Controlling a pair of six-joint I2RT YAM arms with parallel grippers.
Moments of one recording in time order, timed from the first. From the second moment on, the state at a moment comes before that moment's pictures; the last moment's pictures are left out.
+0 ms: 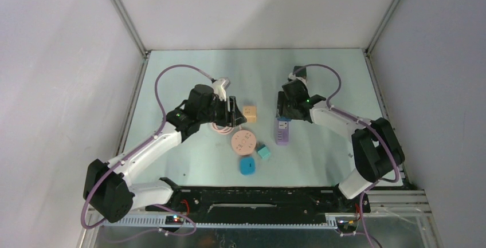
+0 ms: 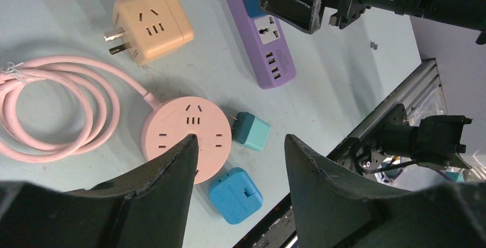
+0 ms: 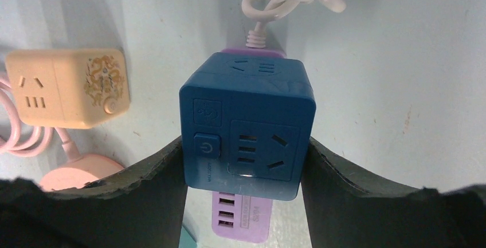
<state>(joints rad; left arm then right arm) -0.58 1.19 0.90 -0.30 0.29 -0.47 0.53 1.63 1.01 -0.38 0.16 0.56</state>
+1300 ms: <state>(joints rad) -0.58 1.20 0.91 -0.35 0.28 -0.46 0.50 1.94 1.38 -0.67 0.02 0.43</state>
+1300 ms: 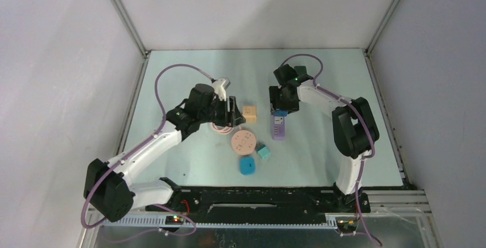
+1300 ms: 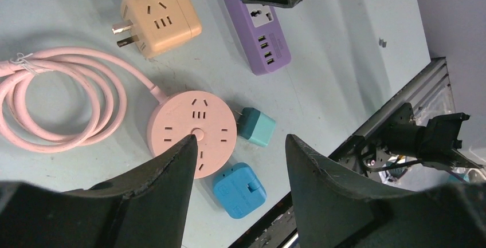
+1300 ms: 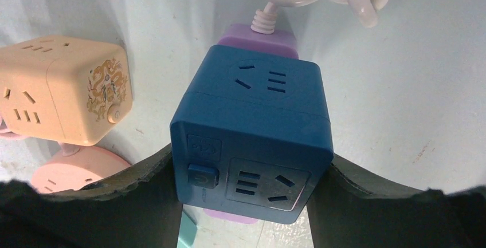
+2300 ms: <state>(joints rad) -0.58 1.38 1.12 -0.37 0.26 -0.46 0.45 1.65 1.23 -0.86 -0.17 0.34</state>
